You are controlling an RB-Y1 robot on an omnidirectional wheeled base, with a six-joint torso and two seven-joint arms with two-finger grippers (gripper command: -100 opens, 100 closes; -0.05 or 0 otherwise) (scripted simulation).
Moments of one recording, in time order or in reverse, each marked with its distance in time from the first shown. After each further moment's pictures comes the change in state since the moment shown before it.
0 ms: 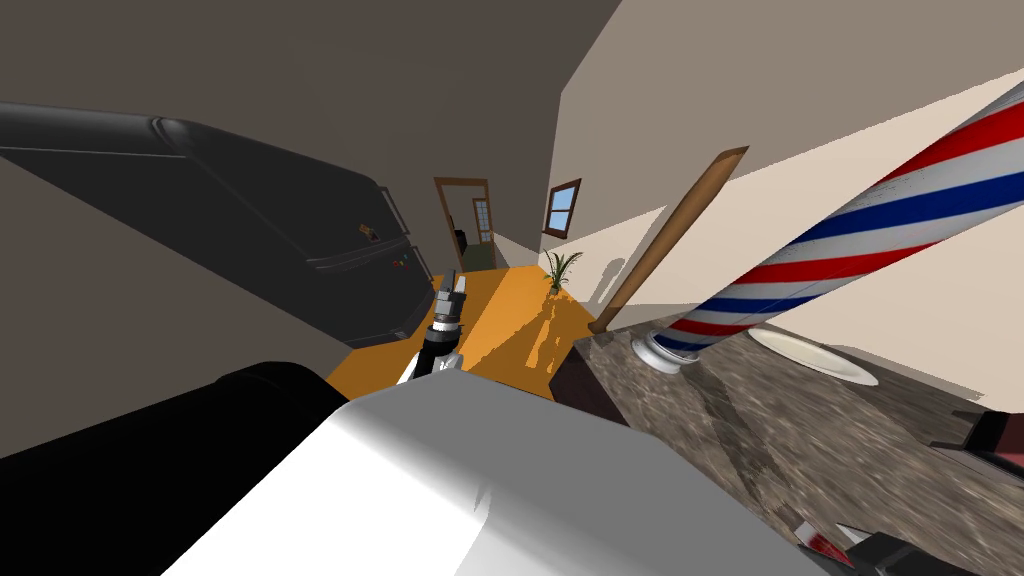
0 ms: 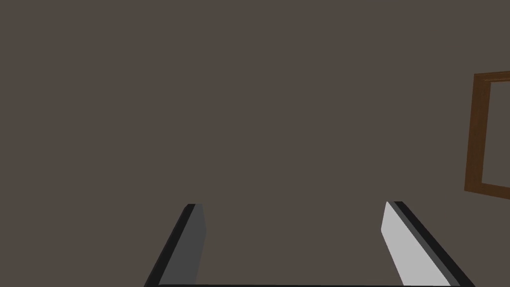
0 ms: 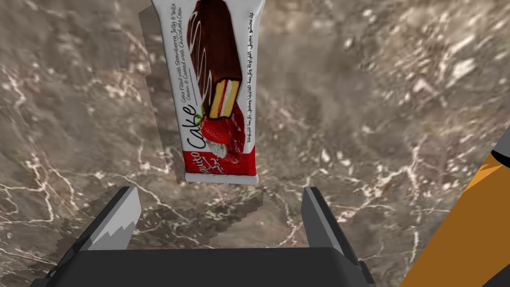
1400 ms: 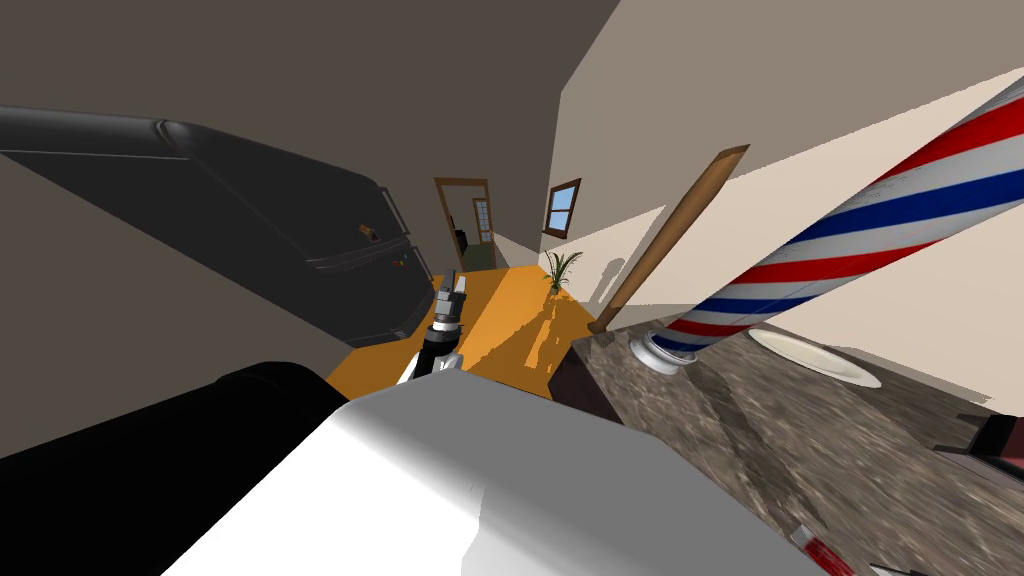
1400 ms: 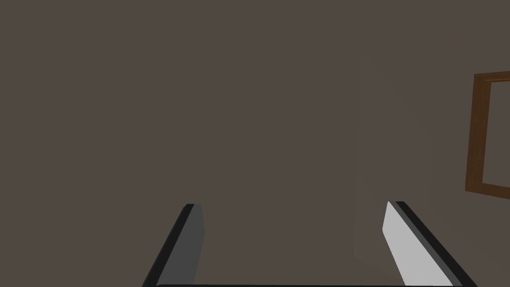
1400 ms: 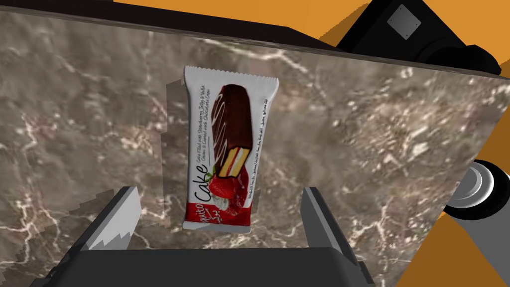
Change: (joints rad) left arm 0.000 0.000 0.000 0.000 0.000 0.000 0.000; right arm 0.025 -0.041 0.029 0.027 0.172 -0.057 -0.059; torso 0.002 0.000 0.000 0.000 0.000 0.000
